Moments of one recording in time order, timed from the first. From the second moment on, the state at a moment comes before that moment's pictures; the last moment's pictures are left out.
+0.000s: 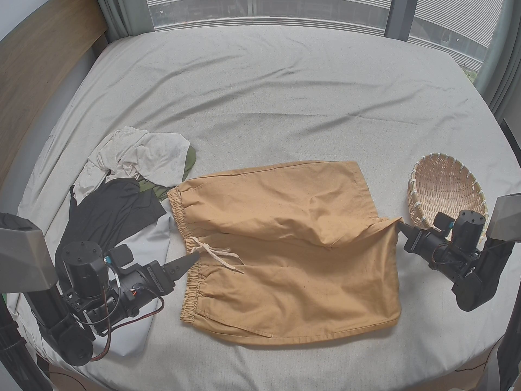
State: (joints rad) left arm -0.34 1.99 -0.17 -1.55 -0.19 -0.65; right arm 0.07 2.15 -0.42 -1.54 0.21 0.37
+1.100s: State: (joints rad) left arm -0.35 2.24 -0.07 -1.55 -0.20 -0.66; right arm 0.18 1.81 -0.17 -1.54 0.19 0.38
